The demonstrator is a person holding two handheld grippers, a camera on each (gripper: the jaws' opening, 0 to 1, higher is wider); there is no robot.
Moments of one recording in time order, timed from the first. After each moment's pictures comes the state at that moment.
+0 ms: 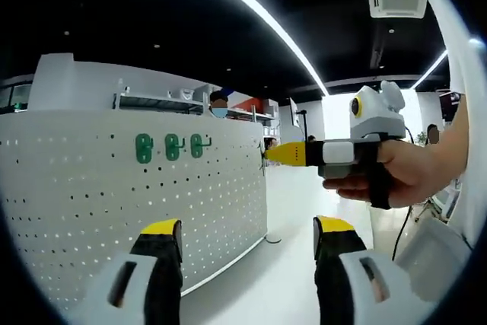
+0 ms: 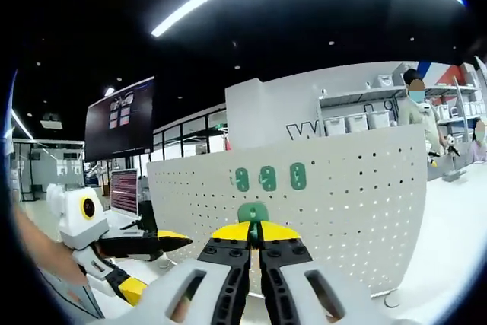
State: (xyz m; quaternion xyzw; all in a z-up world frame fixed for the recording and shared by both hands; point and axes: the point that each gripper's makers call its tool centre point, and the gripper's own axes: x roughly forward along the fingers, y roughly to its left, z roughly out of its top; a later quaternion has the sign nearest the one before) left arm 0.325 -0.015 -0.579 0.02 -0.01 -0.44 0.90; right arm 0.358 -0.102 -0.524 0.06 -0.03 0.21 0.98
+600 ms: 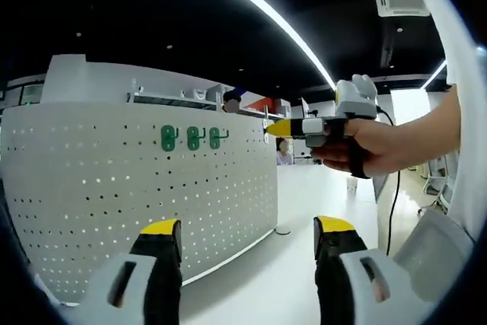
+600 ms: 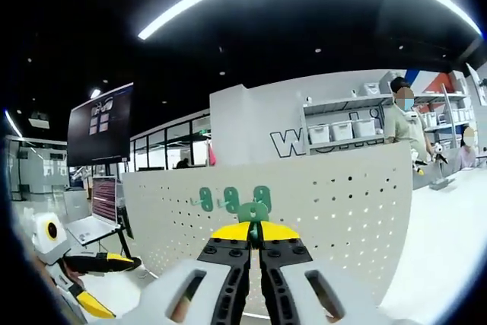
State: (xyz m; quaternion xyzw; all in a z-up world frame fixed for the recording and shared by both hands) left arm 0.312 0.020 -0.594 0.01 -0.01 -0.41 0.91; right arm 0.396 -0.139 -0.501 0.05 -0.04 0.16 0.98
